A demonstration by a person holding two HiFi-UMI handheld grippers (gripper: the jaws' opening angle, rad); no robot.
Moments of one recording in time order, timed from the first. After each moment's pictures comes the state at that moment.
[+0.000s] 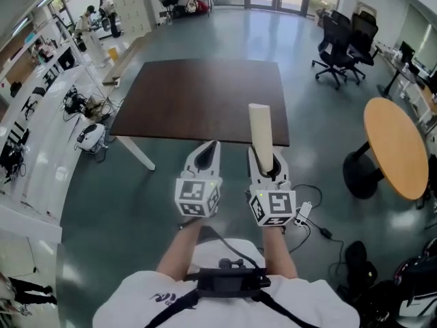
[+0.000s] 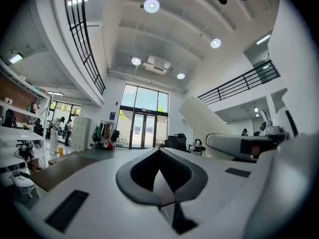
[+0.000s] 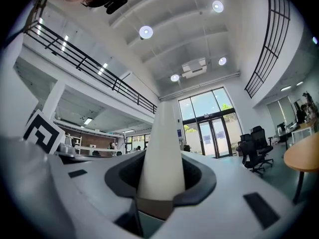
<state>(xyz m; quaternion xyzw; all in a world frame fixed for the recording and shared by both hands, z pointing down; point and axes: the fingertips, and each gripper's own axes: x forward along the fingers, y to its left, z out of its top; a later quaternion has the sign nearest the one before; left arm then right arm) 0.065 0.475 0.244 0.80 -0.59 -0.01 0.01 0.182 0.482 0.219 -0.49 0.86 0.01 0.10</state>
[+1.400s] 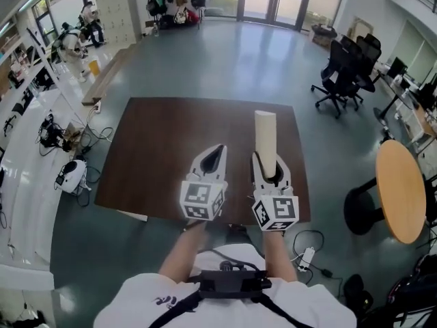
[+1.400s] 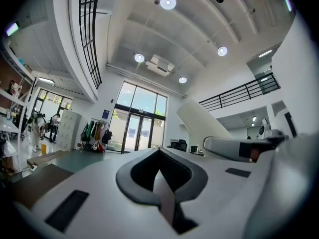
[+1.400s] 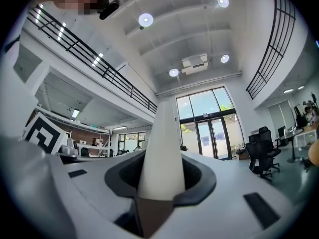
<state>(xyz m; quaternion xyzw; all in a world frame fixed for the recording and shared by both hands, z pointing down) -0.111 0.057 0.247 0.83 -0.55 -0.05 0.02 -0.003 0.074 0.221 -0.52 0.85 0.02 0.10</state>
